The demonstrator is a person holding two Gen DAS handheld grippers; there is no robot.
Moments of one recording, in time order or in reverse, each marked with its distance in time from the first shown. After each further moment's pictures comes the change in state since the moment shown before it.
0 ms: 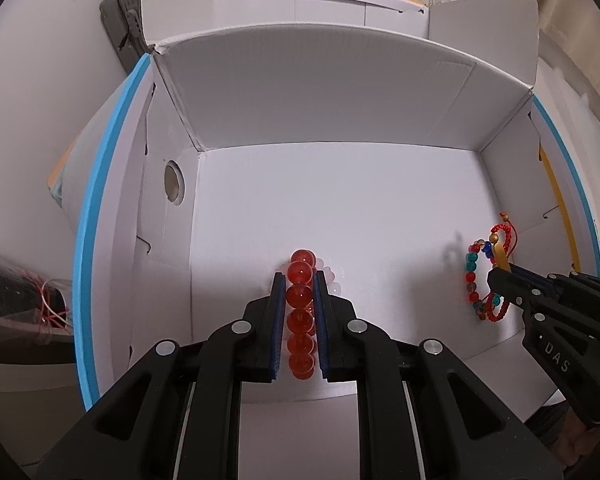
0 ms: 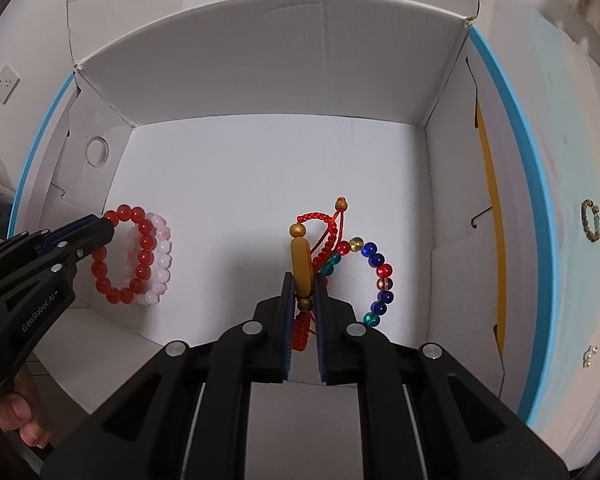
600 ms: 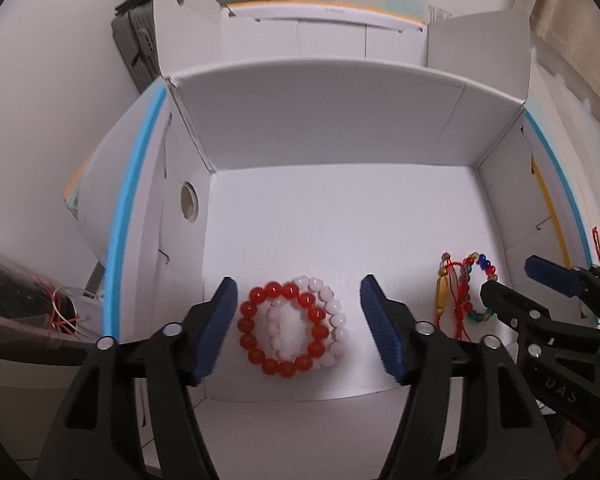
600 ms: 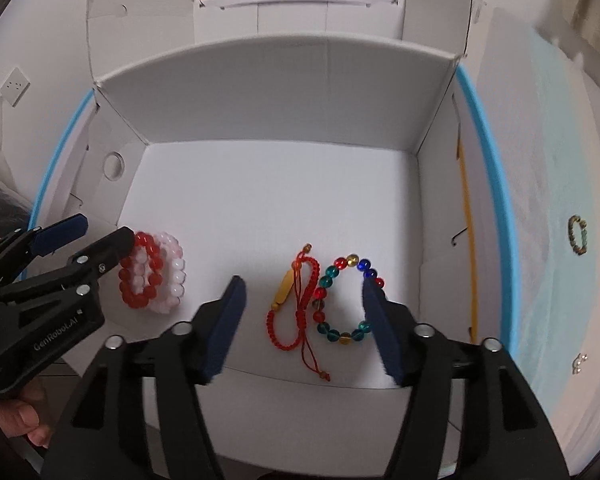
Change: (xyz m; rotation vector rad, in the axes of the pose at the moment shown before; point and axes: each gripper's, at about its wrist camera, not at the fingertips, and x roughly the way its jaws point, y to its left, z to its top) left arm -0.026 -0.014 -0.001 0.001 -0.073 0.042; right arm -0.034 0.005 0.001 -0.022 -0.084 -0.008
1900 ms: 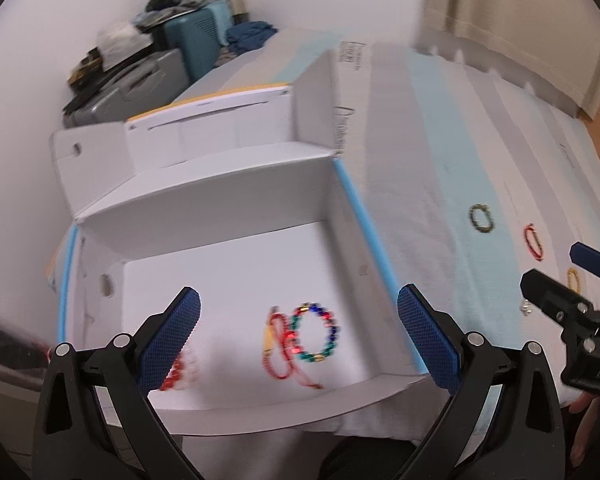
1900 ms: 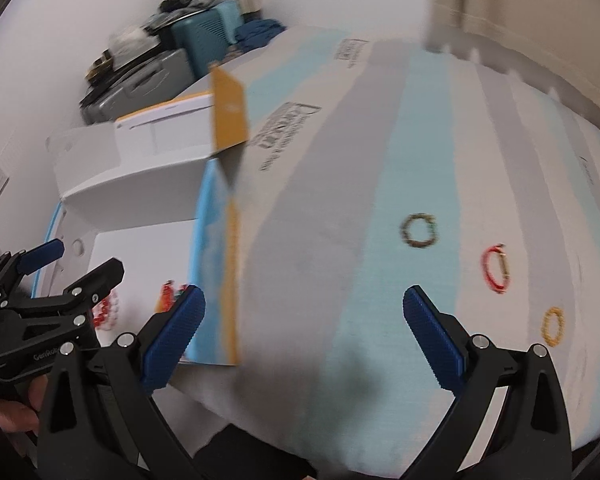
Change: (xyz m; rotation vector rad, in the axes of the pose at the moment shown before) left arm -0.079 -0.165 0.019 0.173 -0.171 -0.068; right arm -0.140 -0.181 -0.056 0.212 -0.236 -0.118
